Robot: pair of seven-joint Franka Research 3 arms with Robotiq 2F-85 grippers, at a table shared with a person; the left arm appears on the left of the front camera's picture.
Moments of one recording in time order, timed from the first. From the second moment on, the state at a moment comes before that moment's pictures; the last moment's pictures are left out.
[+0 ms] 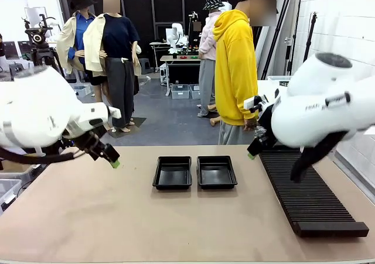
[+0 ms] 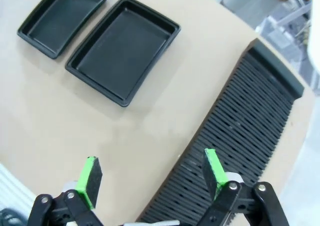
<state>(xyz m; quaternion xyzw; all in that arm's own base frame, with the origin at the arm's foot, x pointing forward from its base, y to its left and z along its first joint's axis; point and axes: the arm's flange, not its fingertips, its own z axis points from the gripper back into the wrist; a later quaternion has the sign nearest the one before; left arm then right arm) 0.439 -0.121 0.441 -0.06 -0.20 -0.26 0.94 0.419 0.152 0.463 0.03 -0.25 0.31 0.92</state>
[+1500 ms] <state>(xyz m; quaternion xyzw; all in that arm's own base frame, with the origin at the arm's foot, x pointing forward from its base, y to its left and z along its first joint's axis) 0.443 0.156 0.463 -0.50 -0.23 -0.02 0.84 0.380 -0.099 0.480 0.52 -0.25 0.10 0.81</state>
